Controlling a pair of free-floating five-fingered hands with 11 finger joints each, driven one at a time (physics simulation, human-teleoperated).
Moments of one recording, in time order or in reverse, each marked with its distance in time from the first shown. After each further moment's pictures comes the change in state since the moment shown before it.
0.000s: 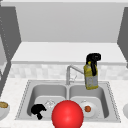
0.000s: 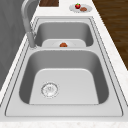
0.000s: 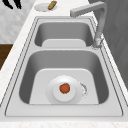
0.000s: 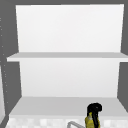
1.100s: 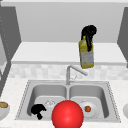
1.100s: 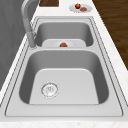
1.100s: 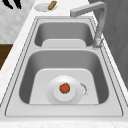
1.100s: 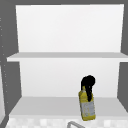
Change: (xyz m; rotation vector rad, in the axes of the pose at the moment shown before) left hand 0.000 0.000 0.000 0.000 0.000 0.000; right hand 0.040 -0.151 0.038 0.030 -0.005 -0.013
